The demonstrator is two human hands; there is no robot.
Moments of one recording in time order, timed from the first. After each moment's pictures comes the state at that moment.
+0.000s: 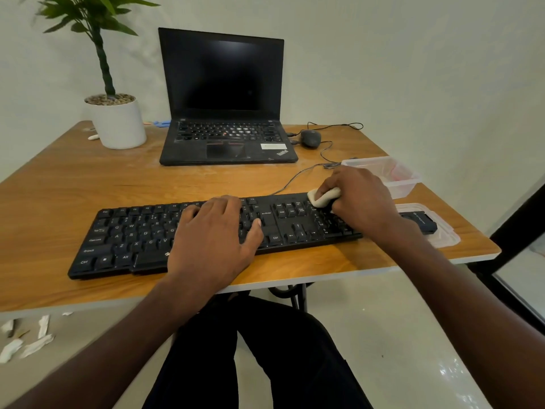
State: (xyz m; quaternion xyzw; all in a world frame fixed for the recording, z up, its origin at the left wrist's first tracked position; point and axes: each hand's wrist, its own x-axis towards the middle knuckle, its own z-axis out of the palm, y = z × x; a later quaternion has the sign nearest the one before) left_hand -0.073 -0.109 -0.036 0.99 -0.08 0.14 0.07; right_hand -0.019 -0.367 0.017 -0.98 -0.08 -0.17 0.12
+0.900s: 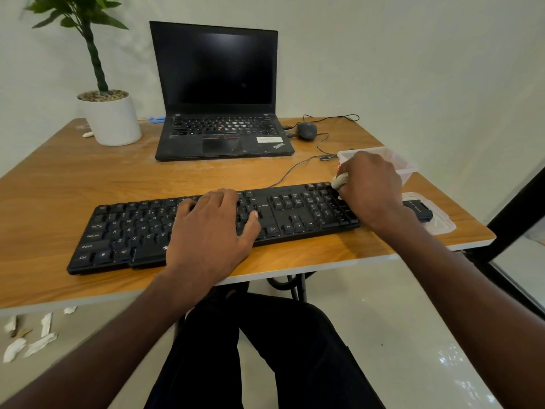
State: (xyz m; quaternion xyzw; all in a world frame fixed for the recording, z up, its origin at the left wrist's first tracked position) left_hand -0.073 -0.109 -0.038 0.98 -0.08 0.14 0.08; right_hand -0.023 -0.375 0.017 -0.97 0.04 -0.23 0.07
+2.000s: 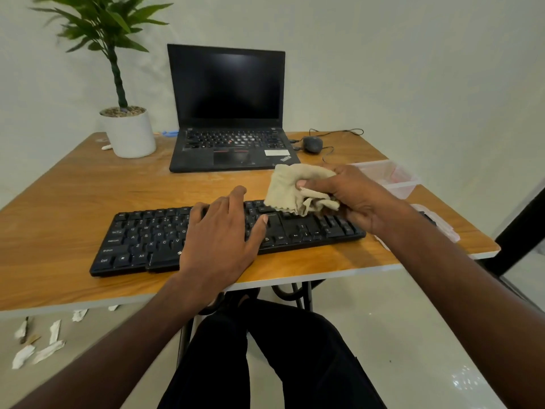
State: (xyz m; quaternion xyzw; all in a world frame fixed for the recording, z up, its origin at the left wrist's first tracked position) left_hand -0.075 -0.106 -0.036 0.96 -0.10 0.21 0.16; right_hand -0.034 -0.337 0.041 -0.71 0.00 0.06 0.70
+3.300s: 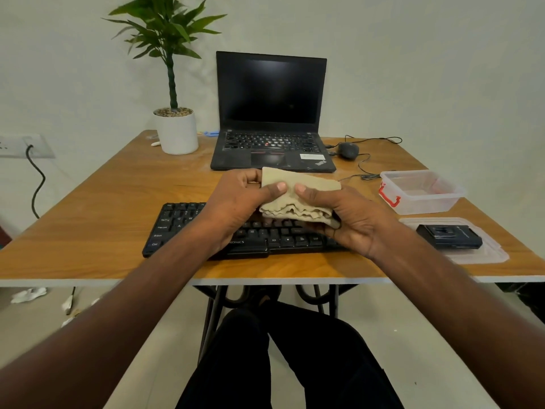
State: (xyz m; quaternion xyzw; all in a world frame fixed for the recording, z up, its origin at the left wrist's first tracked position) left_hand -0.071 -0.072 0.021 0.74 -0.08 0.02 0.67; right_hand -0.059 -0.275 0.033 -0.60 -0.02 0.18 0.78
